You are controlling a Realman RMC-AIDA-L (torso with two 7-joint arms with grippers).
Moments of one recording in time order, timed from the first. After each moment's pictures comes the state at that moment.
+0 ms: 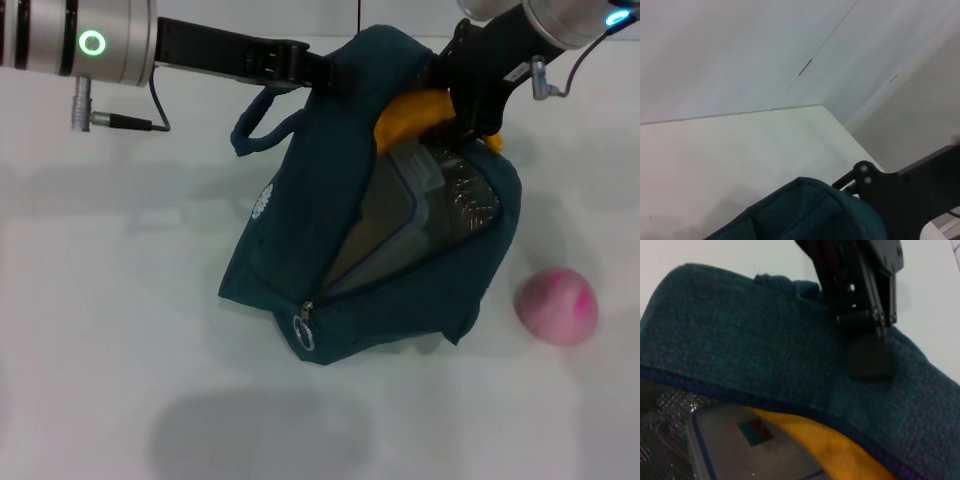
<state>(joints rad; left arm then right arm) -0.76 -2.03 0.94 0.93 1.97 1.53 -2.37 1.04 2.01 -1.29 -1.10 -2.49 -1.50 1.88</state>
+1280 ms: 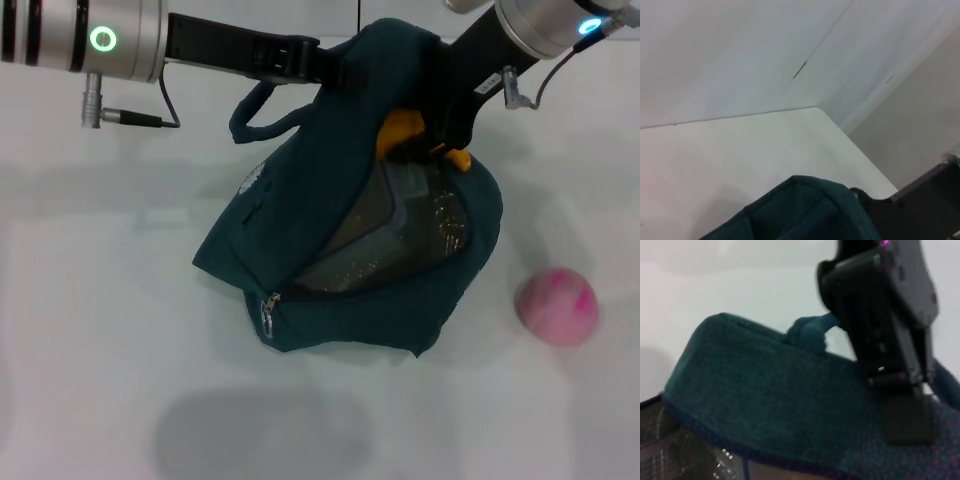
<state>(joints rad) -0.77 -2.04 0.94 0.92 1.97 1.52 -2.37 1.09 2.02 -1.25 -0.98 -2.41 -1.50 1.87</state>
